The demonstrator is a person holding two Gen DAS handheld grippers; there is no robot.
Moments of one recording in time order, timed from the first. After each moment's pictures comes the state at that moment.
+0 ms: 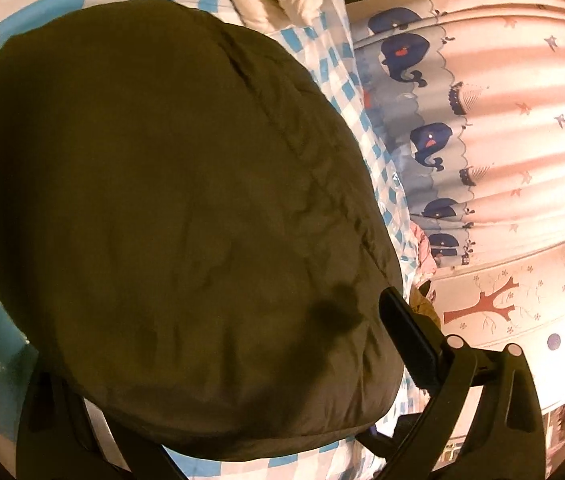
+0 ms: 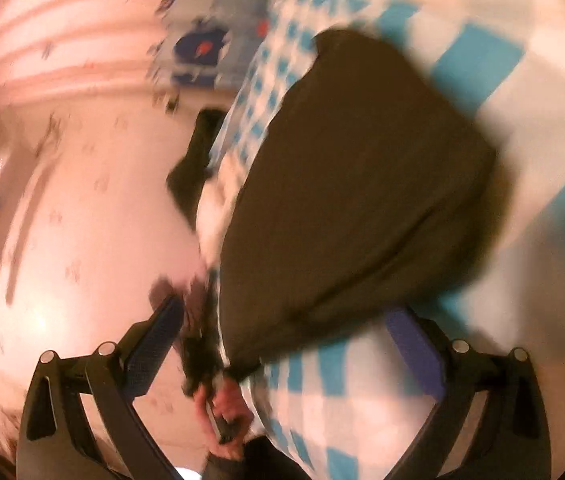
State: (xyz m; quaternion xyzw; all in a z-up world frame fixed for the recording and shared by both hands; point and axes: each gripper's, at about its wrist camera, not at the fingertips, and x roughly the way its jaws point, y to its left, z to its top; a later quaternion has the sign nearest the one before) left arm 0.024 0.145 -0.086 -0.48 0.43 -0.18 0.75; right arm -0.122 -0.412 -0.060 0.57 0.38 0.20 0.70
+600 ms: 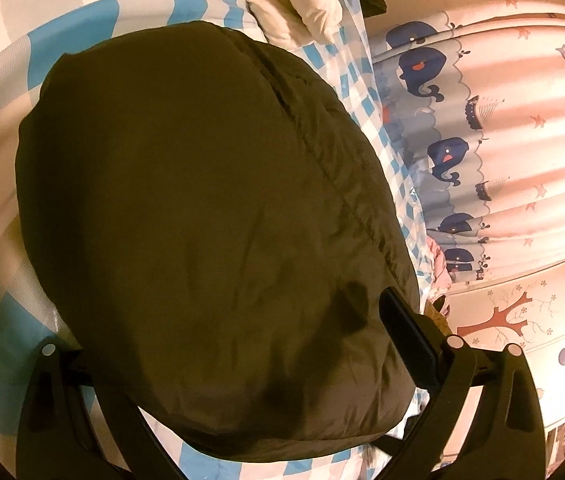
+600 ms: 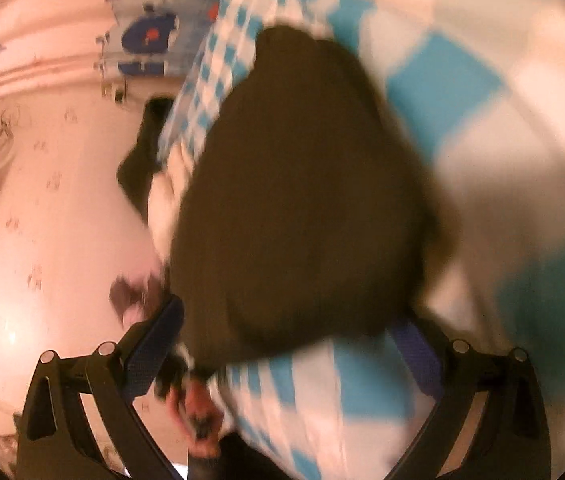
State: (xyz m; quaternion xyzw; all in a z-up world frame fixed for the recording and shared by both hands) left arm 0.021 0.162 -0.094 -0.47 0.42 -0.14 0.76; right arm -0.091 -0.428 -0.062 0.53 0.45 0.15 0.70
